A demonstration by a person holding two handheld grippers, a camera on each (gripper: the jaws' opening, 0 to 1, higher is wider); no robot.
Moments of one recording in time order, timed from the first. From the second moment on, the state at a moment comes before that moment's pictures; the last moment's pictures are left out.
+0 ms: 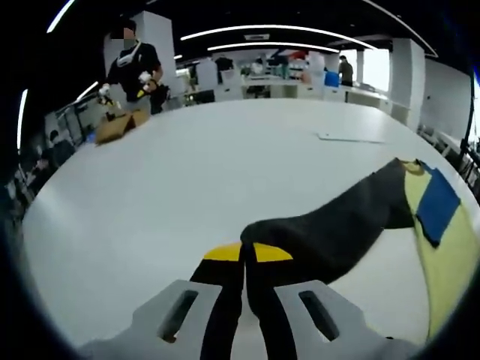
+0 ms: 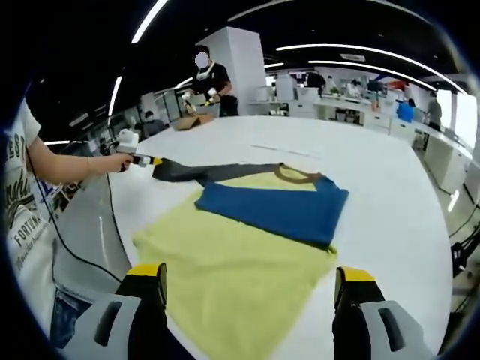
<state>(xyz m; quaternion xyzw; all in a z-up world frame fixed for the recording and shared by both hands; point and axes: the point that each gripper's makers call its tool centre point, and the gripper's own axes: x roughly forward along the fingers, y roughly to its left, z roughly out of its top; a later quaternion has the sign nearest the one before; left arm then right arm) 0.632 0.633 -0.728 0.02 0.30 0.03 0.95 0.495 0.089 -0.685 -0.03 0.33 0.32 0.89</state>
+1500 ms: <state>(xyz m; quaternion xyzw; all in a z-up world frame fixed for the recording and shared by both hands) 0.617 0.644 -0.767 -0.01 0.33 0.07 0.94 0.489 0.083 -0.691 -0.03 0.34 0.31 0.89</state>
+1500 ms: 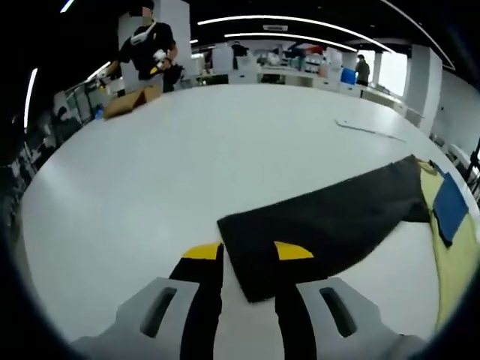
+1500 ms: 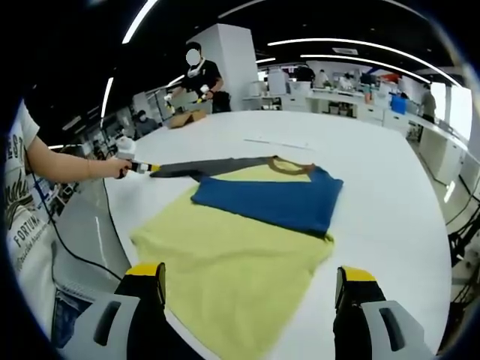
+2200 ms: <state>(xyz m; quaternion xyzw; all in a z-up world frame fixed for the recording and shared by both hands) 0.615 0.646 -0.775 -0.08 0.34 0.10 0.93 0.485 0.082 -0.695 -0.02 0.34 0.30 0.89</state>
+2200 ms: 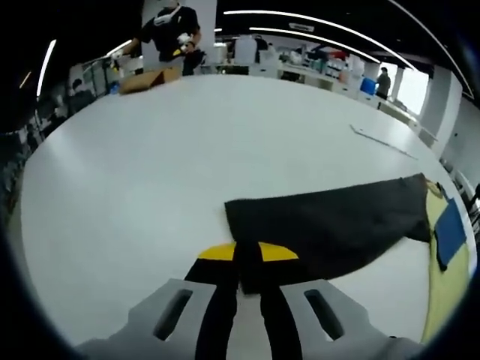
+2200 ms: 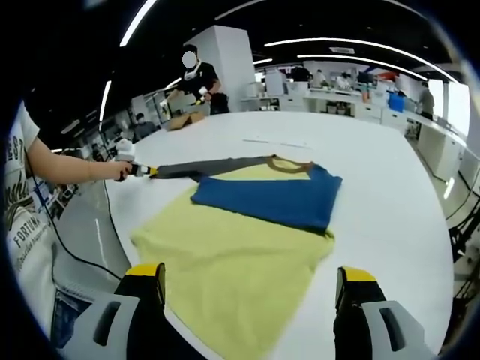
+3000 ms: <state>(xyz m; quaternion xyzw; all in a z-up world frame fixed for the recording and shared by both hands) 0.625 0.658 -0.770 -0.03 0.33 0.09 0.94 0.490 0.088 -0.689 -0.02 0.32 0.32 0.89</state>
